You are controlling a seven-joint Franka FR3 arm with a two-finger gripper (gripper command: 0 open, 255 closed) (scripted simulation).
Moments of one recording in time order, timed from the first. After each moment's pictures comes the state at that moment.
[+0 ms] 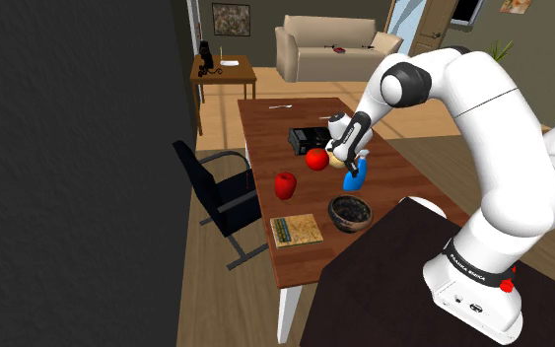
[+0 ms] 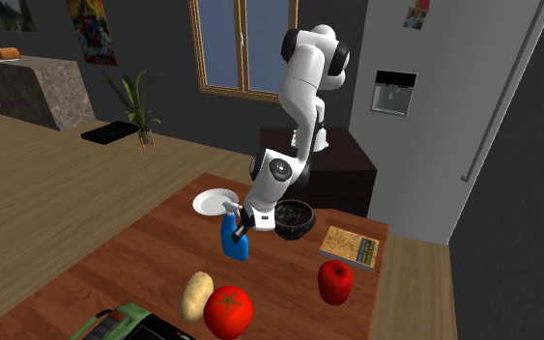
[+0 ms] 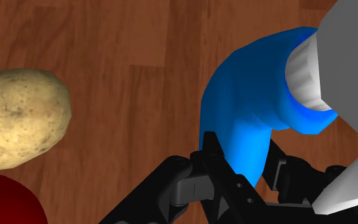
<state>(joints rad) -0.12 0.91 -0.32 -1.79 -0.39 2.56 -1.07</state>
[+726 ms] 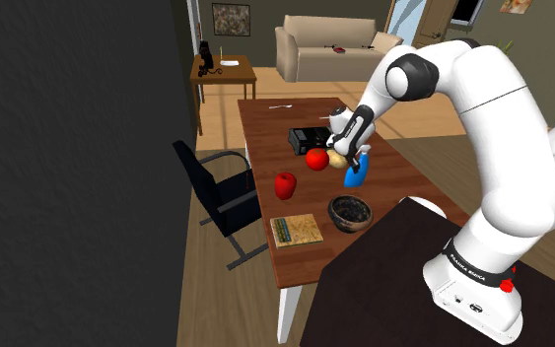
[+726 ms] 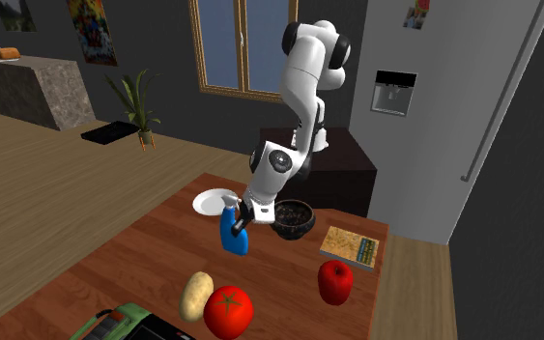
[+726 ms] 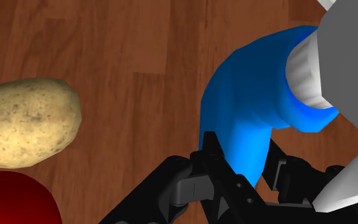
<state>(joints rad) -0.12 0.85 -0.32 -1.82 -0.40 2.54 -1.08</state>
